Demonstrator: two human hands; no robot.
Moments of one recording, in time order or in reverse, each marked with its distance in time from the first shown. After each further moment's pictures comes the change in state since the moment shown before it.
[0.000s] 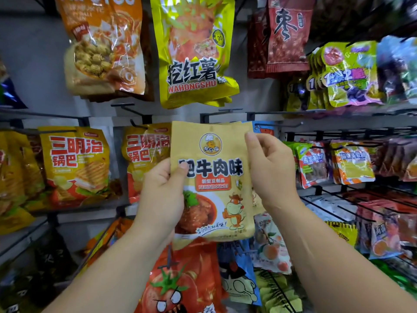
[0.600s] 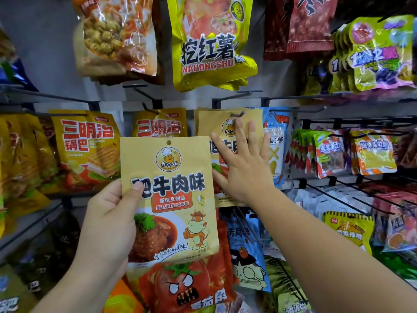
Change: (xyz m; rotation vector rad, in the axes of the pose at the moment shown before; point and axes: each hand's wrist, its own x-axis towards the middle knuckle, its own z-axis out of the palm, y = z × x) left_hand -0.040 -0.009 -0.081 -0.005 0.185 -0.055; right_hand -0.001 0.068 0.053 -1.201 -0.372 -0.463
